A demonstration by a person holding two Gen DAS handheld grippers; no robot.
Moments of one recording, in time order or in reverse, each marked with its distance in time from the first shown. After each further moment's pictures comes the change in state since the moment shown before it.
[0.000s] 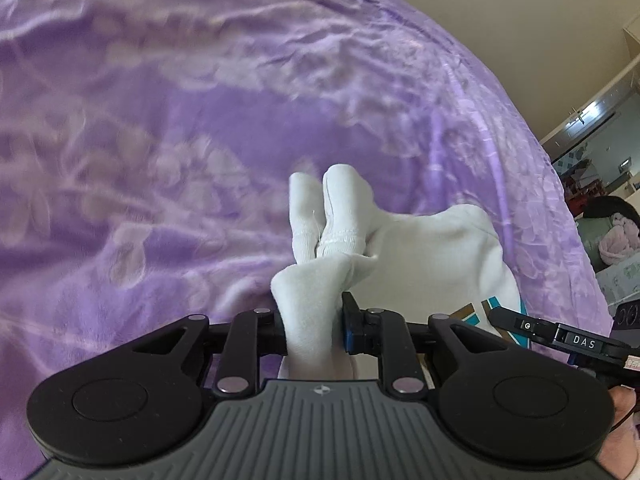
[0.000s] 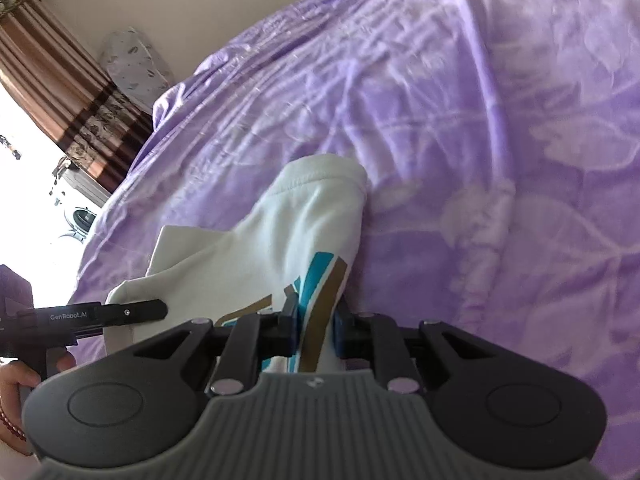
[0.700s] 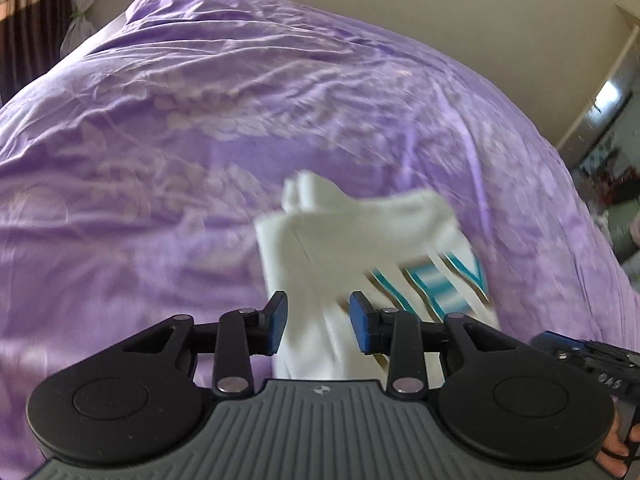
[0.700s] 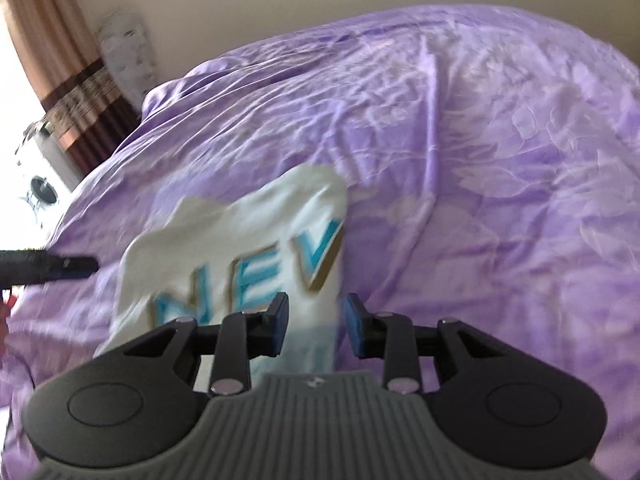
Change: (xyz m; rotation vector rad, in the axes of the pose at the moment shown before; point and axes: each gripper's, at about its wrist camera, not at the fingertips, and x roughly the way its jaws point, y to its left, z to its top) left arm -0.119 -0.084 -0.071 0.115 -0.120 0.188; right arm -0.119 0.062 -0.070 -0.192 -0.090 -0.209
